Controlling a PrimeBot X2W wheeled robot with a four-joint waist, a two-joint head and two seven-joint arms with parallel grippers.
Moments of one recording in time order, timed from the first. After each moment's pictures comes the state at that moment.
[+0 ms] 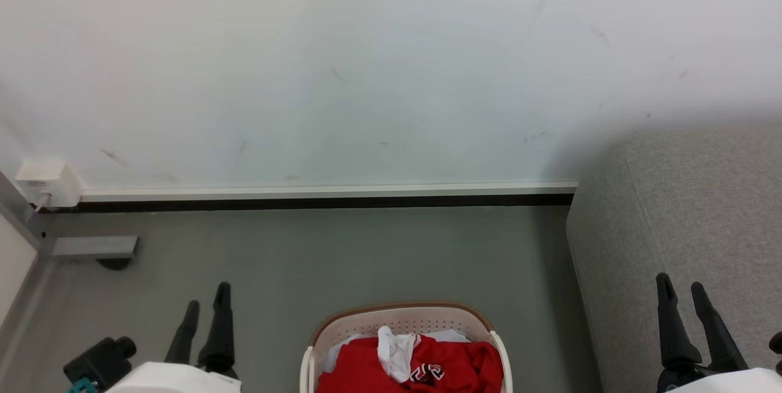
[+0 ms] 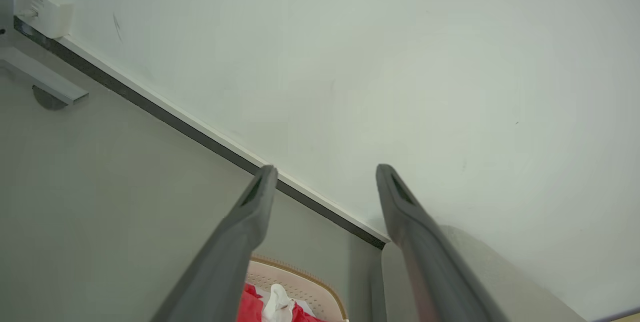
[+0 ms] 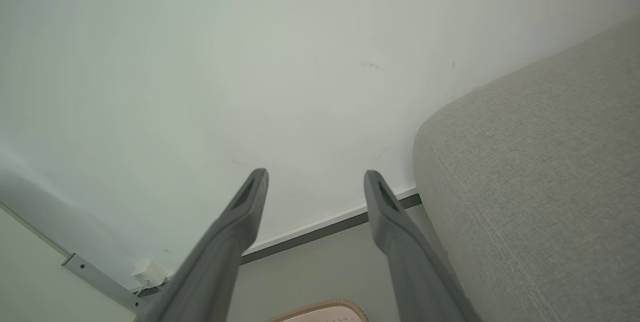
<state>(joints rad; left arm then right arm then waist) -0.06 0.08 -0.01 0.19 -0.74 -0.02 -0.09 -0.02 -0.10 0.02 0.12 0.70 0.13 -0.09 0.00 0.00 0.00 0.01</state>
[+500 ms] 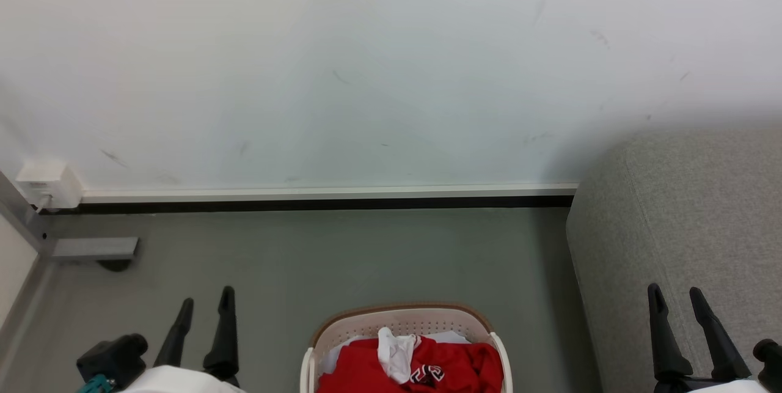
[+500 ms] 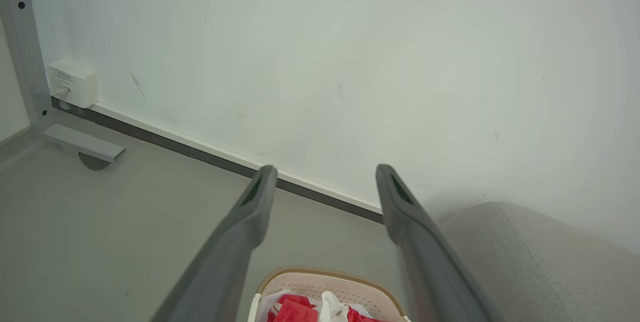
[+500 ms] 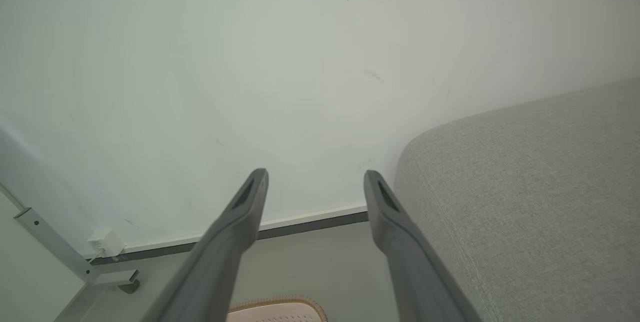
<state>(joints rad) -0.04 0.13 -0.06 0.17 -0.55 0.02 -0.13 0.00 -0.10 0.02 0.12 0.50 0.13 -0.13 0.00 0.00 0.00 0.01</state>
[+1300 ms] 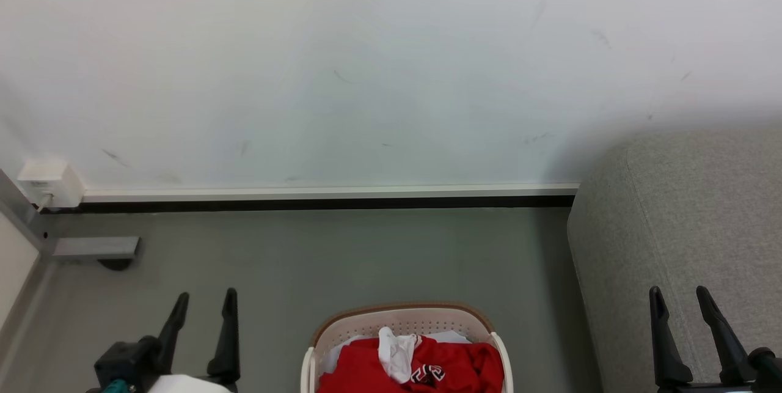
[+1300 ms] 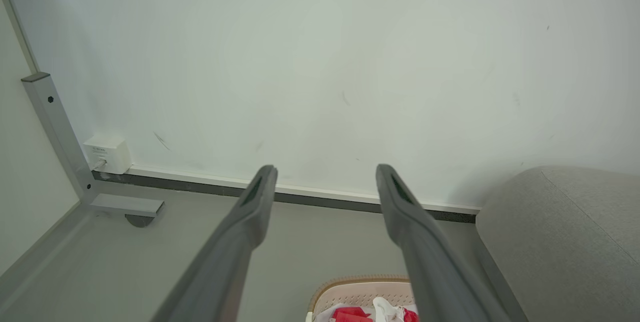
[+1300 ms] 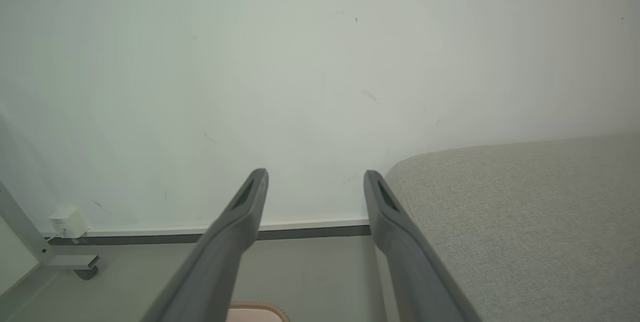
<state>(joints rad) -0.03 0.17 -0.10 0.16 -0.33 0.05 -0.19 0.02 -0.09 0.00 0.11 0.33 0.13 -0.19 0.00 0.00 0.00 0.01</state>
